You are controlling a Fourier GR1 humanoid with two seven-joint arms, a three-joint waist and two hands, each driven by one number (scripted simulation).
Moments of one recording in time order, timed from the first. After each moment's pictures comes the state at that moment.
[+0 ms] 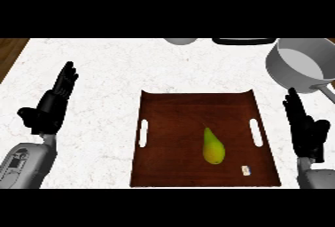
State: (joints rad) left arm -0.28 0.38 -0.08 -1.29 0.15 0.13 -0.17; right arm -0.09 -0.36 0.06 -1.36 -0.15 -0.27 -0.04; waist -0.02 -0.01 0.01
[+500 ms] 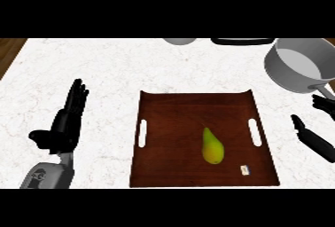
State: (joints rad) left arm -0.14 0.24 -0.10 -1.39 0.17 0.22 -0.20; right arm 0.04 -0.44 -0.08 -1.56 -0.09 -0.34 -0.26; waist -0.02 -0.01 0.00
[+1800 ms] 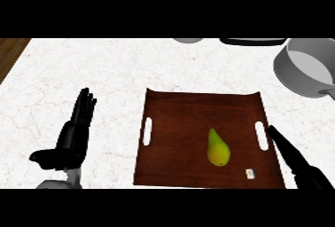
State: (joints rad) left arm -0.02 0.17 -0.16 -1.56 0.13 0.25 -0.15; right arm 0.28 -0.52 0.36 -2.19 0.48 -0.11 0.49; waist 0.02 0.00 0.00
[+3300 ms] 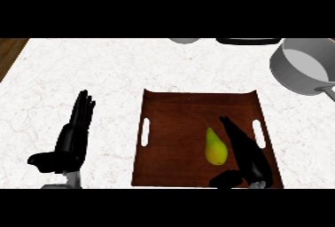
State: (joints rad) left arm 0.01 0.09 -0.10 -1.59 0.06 0.19 -0.13; right arm 0.01 -0.17 0.40 -1.71 0.68 0.07 0.60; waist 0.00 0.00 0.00
